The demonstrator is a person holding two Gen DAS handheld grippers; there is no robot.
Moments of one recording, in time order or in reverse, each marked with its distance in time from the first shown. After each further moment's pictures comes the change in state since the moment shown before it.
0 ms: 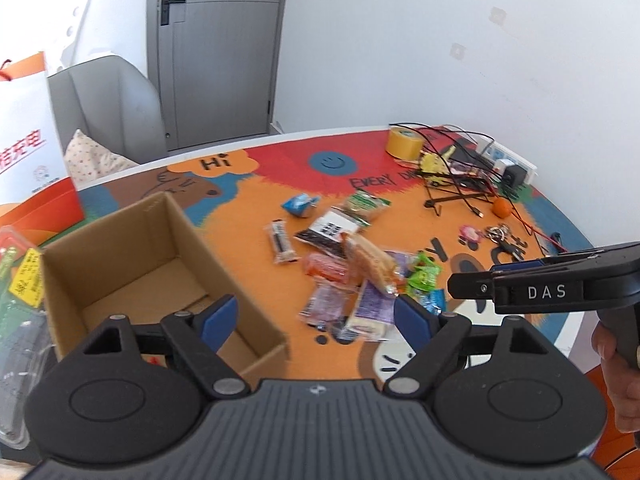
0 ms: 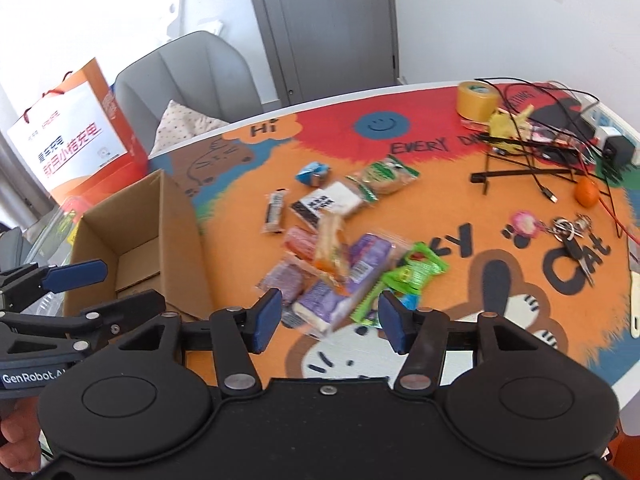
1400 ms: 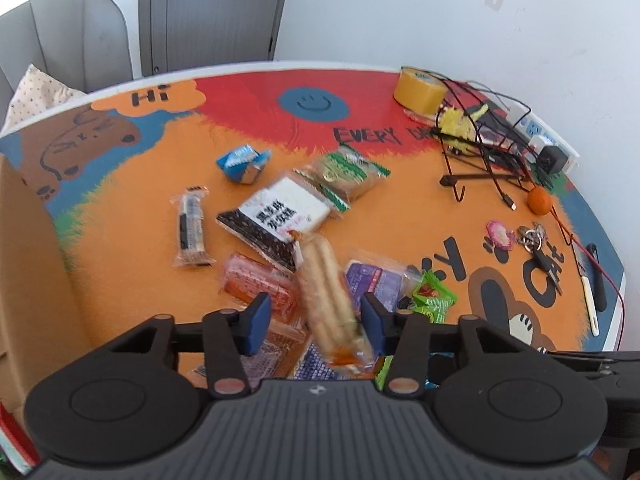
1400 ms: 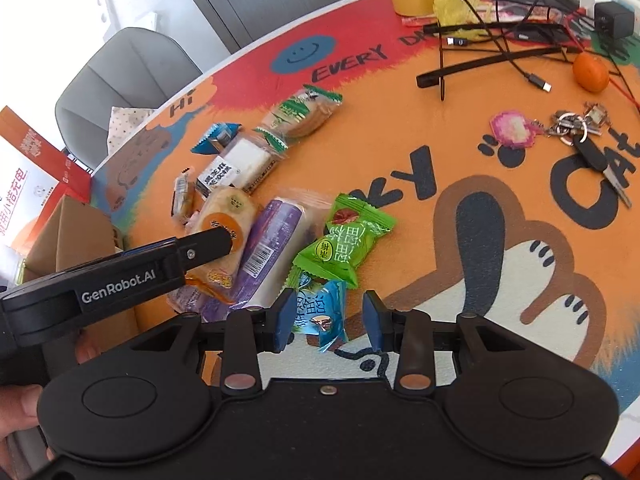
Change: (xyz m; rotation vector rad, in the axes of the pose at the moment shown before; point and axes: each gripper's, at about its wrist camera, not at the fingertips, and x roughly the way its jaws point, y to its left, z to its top) left arm 0.165 -0.037 0.025 -0.109 0.187 -0.012; right arm 0.094 -0.086 -0.006 0.238 0.172 0.071
